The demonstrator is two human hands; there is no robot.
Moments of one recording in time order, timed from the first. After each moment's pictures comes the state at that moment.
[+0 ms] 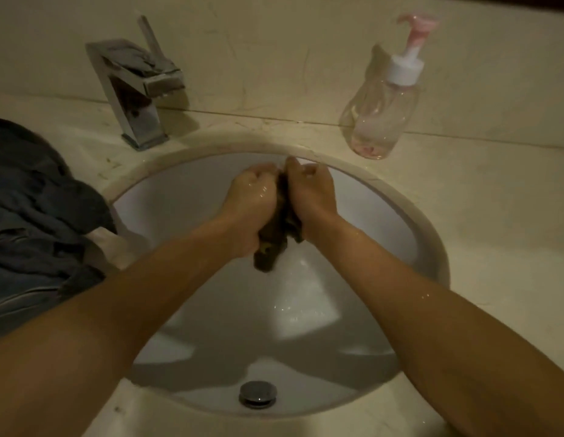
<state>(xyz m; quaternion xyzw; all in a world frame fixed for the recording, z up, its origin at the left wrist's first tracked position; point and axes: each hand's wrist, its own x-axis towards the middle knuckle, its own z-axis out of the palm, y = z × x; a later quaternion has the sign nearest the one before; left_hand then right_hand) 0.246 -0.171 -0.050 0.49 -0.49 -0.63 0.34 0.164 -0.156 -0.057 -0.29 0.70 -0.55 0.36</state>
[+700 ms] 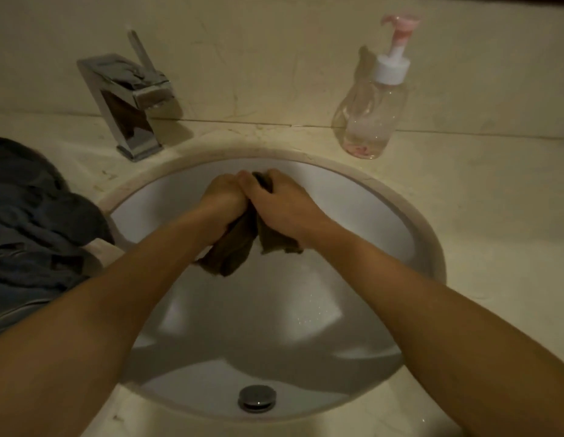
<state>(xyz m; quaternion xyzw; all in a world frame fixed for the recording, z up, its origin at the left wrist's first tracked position) 0.259 -0.215 -0.061 0.59 -0.57 -0.51 0.26 0.167 -0.148 -0.050 -0.51 0.70 -0.35 0.35</state>
